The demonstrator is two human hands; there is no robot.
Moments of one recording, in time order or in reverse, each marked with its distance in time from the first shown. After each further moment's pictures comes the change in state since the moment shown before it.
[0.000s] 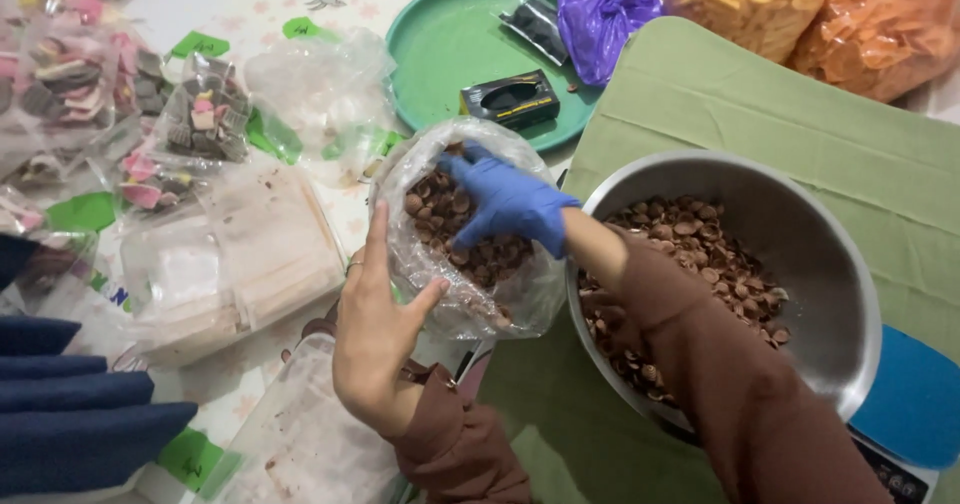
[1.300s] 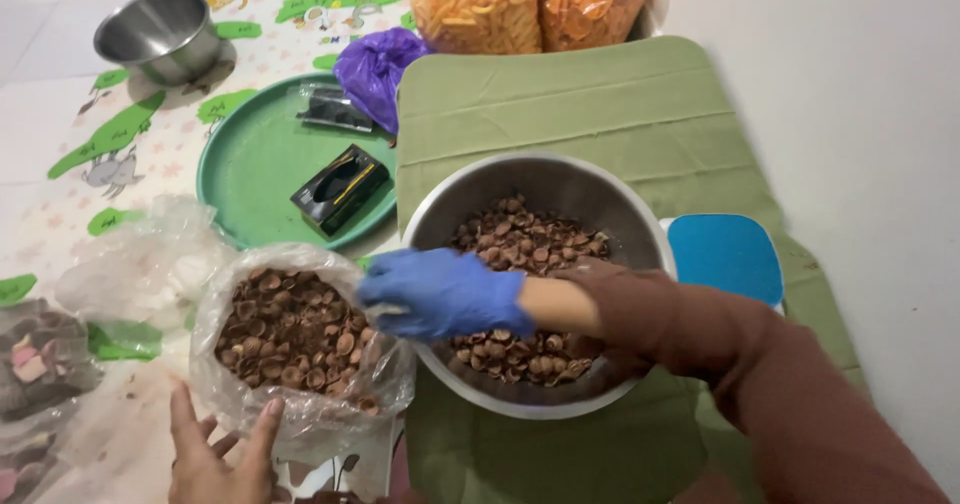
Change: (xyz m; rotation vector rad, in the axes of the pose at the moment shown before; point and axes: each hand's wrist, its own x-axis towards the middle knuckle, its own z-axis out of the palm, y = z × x) left_hand 0.003 0.029 -0.003 0.099 0.099 -0.229; right_hand -0.139 0.040 -0.013 -0.070 0.244 -0.083
